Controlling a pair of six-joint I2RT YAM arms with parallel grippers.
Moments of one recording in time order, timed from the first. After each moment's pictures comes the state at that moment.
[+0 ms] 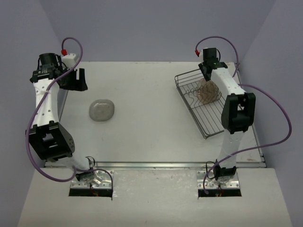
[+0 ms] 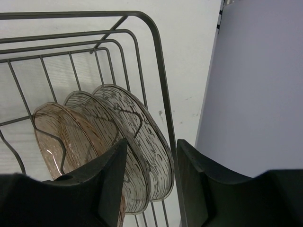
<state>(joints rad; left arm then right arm) 0.35 1.56 1.59 -0.95 0.40 0.34 0.09 2.04 1.73 -0.49 0.44 -0.44</state>
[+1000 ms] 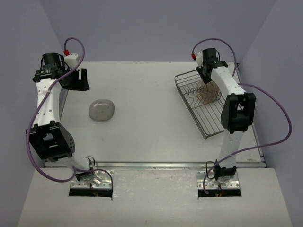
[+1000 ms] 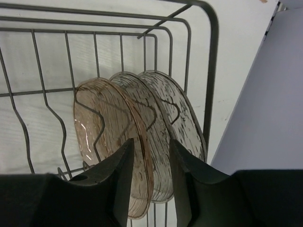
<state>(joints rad) 0.32 1.56 1.59 -0.94 0.37 0.32 0.09 2.05 1.77 -0.64 0.27 -0.48</state>
